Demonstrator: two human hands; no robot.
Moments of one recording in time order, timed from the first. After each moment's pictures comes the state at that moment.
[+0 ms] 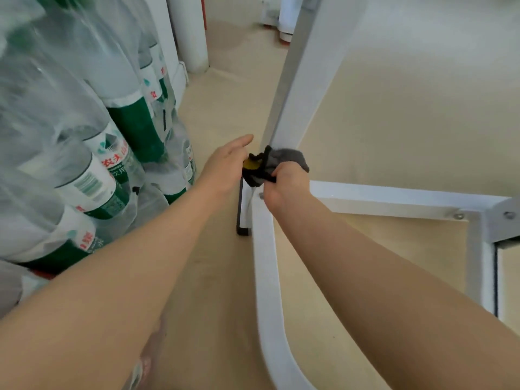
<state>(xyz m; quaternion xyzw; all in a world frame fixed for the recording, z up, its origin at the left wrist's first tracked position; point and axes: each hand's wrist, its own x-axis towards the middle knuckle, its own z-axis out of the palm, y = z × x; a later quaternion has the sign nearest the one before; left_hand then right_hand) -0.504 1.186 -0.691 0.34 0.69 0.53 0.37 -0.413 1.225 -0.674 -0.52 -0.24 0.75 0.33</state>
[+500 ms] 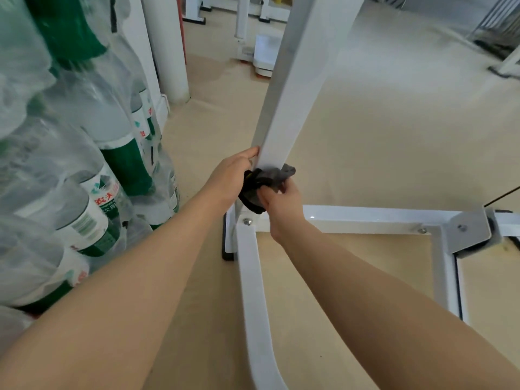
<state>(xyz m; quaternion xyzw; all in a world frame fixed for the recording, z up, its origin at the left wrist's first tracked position) -0.496 1.214 -0.652 0.38 0.63 0.53 0.42 -0.395 1.234 -0.677 -0.49 -0.44 0.65 0.38</state>
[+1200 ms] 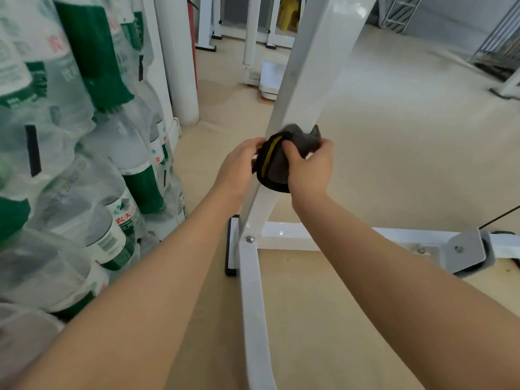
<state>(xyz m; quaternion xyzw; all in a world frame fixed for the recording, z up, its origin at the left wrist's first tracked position) -0.486 1.214 -0.590 0.35 0.57 0.63 0.38 -0.398 1.269 -0.588 -0.50 -0.56 0.44 0.50</state>
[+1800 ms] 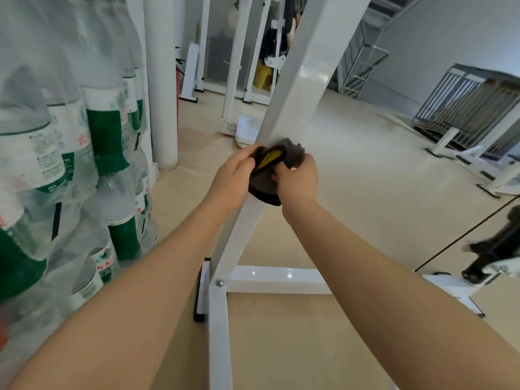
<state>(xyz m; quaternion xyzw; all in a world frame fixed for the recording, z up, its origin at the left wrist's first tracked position) -0.481 1.228 -0.504 0.49 0.54 0.63 0.28 -0.389 1.276 -0.480 -0.50 -0.60 0.40 0.48</state>
